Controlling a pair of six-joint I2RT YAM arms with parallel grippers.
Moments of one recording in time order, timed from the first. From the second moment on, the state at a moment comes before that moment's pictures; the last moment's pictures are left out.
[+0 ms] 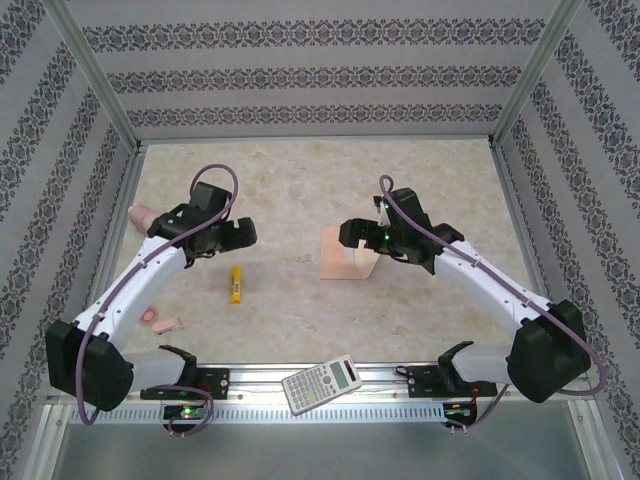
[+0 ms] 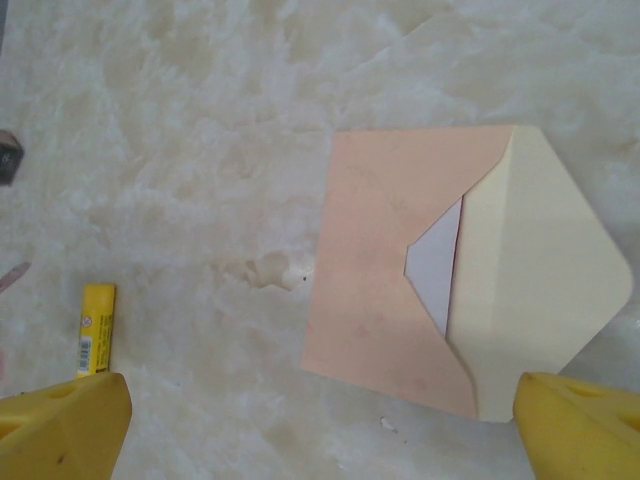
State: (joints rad) left arm -0.30 1.24 1.06 -0.88 -0.08 -0.55; right arm 0.49 1.28 0.92 -0.47 -0.21 0.61
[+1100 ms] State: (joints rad) left arm -0.29 1.55 0.91 -0.91 0.02 -0.48; right arm 0.50 1.35 0.87 -0.40 -0.22 0.68
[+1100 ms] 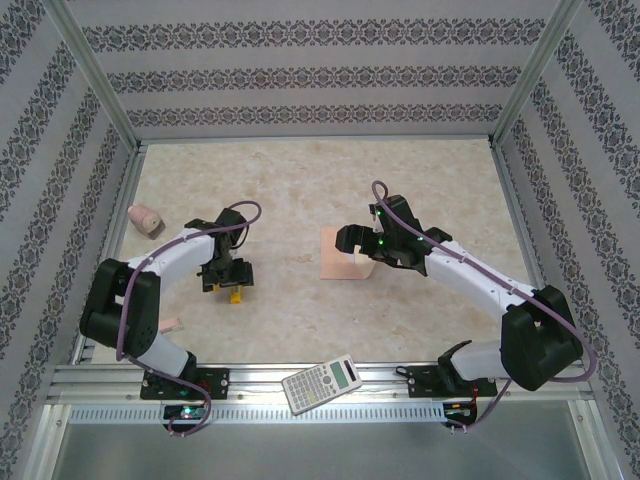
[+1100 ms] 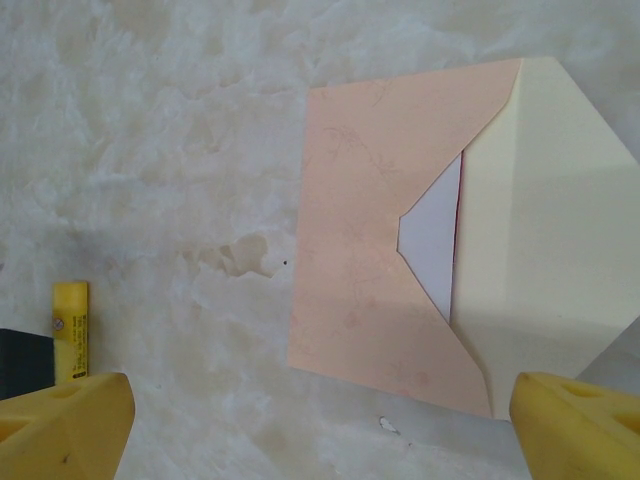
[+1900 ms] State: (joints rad) left arm -0.29 1.62 0.94 -0.89 0.03 -0.42; right arm 0.49 1.38 0.88 -0.40 -0.23 0.68
